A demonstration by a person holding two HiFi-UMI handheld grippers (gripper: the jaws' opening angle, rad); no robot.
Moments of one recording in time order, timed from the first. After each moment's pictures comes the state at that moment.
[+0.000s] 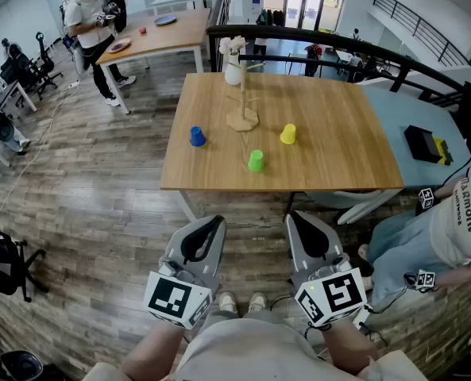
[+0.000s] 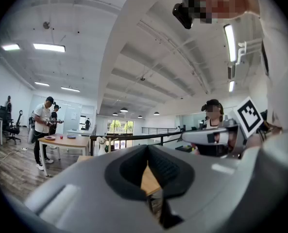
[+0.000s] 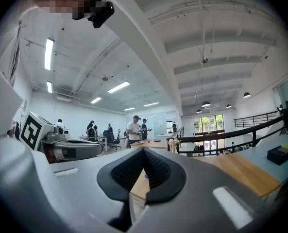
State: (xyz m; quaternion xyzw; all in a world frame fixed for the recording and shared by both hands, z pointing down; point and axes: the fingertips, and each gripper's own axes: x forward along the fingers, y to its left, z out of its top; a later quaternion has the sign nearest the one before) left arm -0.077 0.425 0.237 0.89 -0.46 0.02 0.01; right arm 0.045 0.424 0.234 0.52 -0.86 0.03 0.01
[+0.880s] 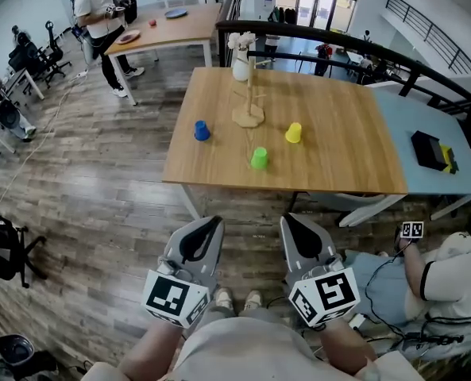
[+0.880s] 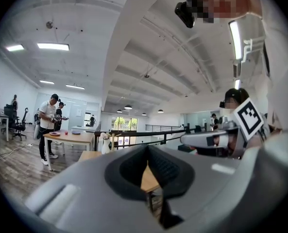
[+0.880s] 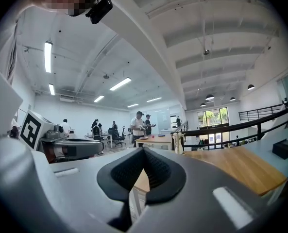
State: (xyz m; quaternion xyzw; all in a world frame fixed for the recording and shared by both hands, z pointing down) left arm -0.070 0.427 0.252 0.88 -0.48 0.03 0.03; right arm 0.046 0.420 0.255 0.49 -0.87 0.06 0.03
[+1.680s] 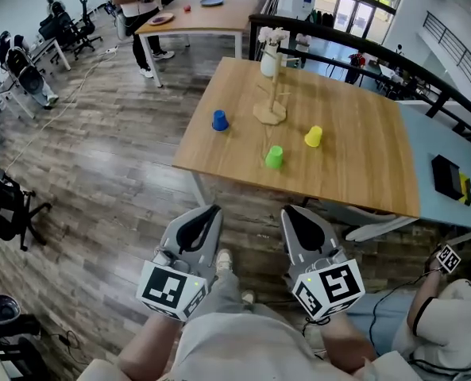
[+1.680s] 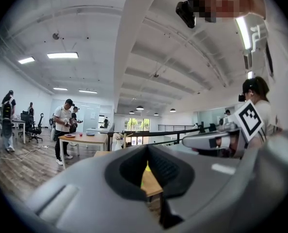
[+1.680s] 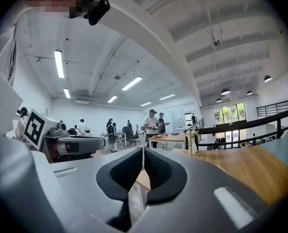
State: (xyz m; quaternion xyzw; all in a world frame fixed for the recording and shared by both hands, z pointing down) left arm -0.065 0.409 0.271 0.83 -0.55 0.03 0.02; right arm 0.052 0.385 0.282 0.41 -0.91 0.06 0.03
